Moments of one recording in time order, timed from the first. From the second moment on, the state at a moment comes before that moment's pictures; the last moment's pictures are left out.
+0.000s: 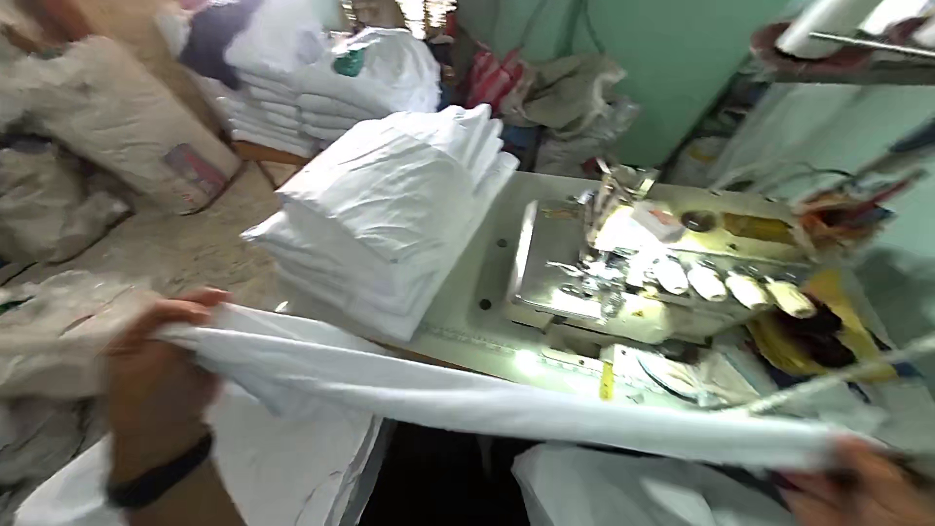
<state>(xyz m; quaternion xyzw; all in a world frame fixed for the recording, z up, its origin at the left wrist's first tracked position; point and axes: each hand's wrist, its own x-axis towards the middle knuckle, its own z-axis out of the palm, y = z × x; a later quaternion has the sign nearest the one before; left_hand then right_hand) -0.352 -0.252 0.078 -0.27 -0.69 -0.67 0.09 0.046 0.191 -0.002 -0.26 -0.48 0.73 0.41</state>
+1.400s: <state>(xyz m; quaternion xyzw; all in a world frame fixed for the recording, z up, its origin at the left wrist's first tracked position) -0.153 0.000 -0.072 -0.66 -0.37 -0.15 -0.64 0.088 0.038 -0.091 -0.56 -0.55 0.58 0.21</state>
